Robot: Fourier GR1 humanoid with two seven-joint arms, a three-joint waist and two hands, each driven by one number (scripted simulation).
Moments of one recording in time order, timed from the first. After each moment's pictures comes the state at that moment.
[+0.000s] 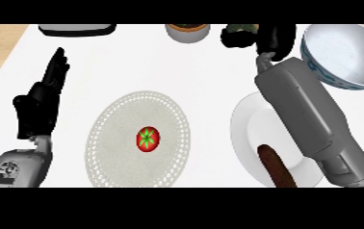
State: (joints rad) left arm -0.20 0.35 -0.04 -1.58 -0.05 0.23 0.16; right arm -0.91 -0.26 0.26 -1.04 0.68 -0.53 0.83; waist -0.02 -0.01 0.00
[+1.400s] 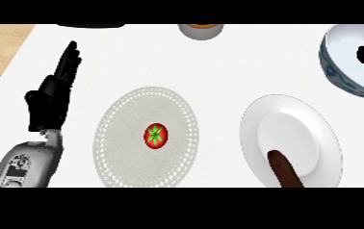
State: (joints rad) left arm -0.25 0.29 -0.05 -1.58 -0.09 0.19 0.16; right arm -0.81 -0.68 -0.17 -0.42 0.62 -0.72 0.20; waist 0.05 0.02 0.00
